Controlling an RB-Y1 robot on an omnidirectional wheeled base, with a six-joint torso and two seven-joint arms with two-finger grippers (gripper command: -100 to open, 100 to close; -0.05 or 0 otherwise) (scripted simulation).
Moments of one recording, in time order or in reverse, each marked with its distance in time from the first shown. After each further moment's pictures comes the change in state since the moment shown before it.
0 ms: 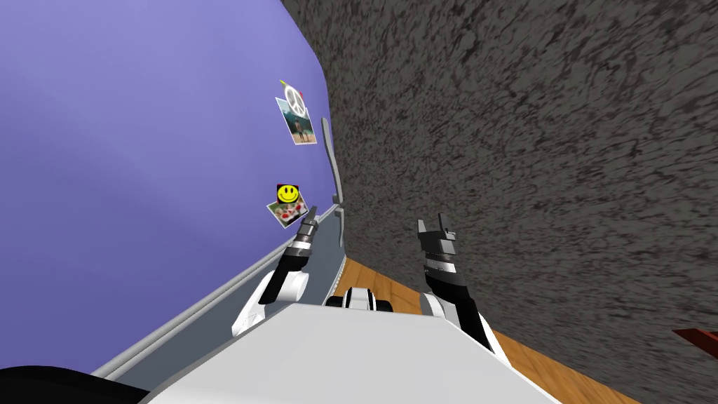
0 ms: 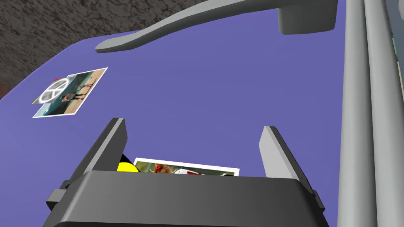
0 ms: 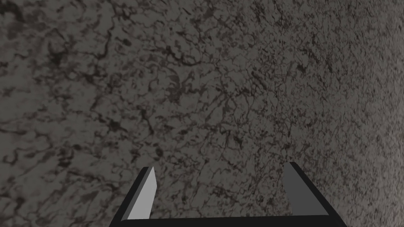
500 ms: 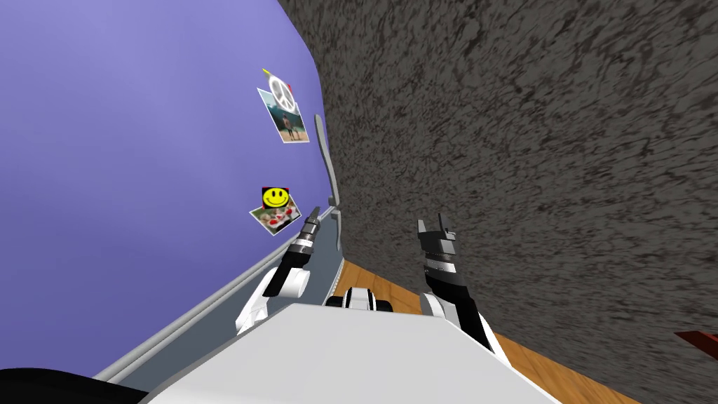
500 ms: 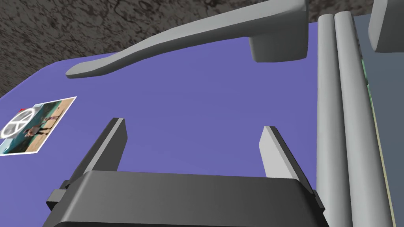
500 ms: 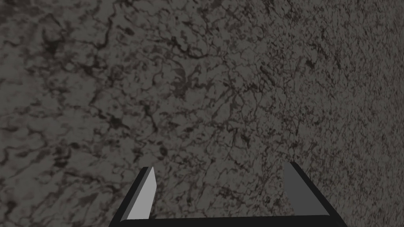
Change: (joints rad) left arm -0.031 0.011 -0.005 0.007 -0.013 0.096 -0.002; right arm 0.000 0.000 0.000 0.000 0.000 0.000 0.000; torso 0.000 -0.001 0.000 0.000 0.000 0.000
